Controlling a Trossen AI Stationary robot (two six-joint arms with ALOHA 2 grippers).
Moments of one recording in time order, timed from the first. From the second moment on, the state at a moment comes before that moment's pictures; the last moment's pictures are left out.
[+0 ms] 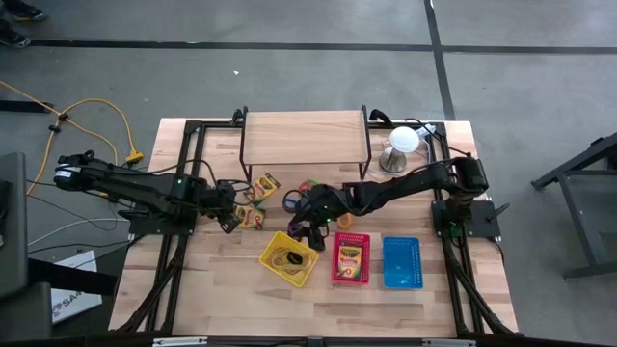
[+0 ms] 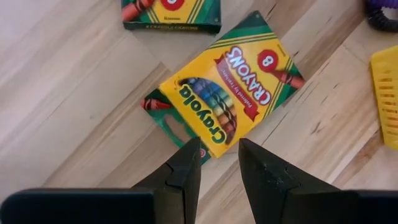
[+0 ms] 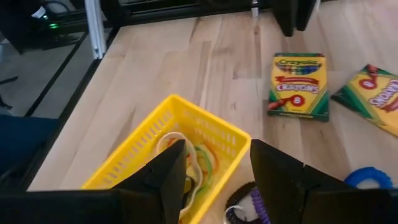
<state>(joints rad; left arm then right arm) -0.09 0.87 0.53 -0.80 -0.11 -0.89 0.07 1.86 1.24 0.06 -0.21 0.15</state>
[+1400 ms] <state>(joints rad) -0.09 0.87 0.33 -0.52 -0.12 -0.97 -0.07 2.06 1.24 0.32 -0.37 0.25</state>
